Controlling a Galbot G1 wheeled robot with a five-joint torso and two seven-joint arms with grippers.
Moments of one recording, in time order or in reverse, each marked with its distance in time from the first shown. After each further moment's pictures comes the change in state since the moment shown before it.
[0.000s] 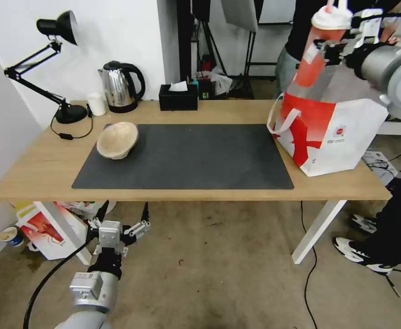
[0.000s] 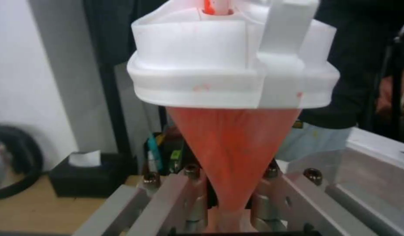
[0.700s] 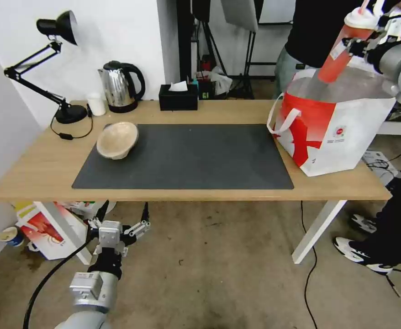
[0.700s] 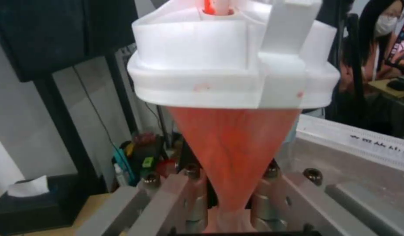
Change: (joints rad) left arm 0.000 0.000 0.000 0.000 0.000 0.000 0.000; right arm 0.022 0.085 -0.005 -0.265 -0.063 0.041 -0.071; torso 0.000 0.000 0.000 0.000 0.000
